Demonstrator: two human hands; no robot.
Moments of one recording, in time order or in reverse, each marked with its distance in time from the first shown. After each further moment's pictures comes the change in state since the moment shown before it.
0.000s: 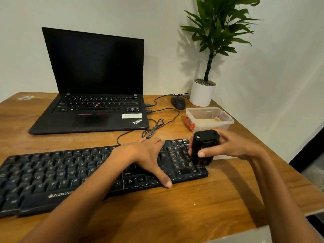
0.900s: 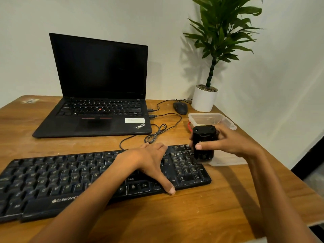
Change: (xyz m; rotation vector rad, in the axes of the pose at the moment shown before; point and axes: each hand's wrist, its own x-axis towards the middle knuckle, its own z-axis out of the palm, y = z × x) left_hand -0.002 -0.001 0.000 -0.033 0.003 -0.001; right_hand 0.017 -0.002 -0.007 -0.051 0.144 -0.001
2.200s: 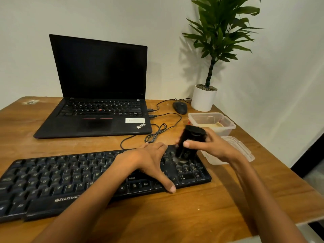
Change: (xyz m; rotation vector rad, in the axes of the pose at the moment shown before) left_hand -0.005 0.001 0.001 -0.049 0.031 0.024; right_hand 0.012 0.002 0.036 0.065 0.142 -0.026
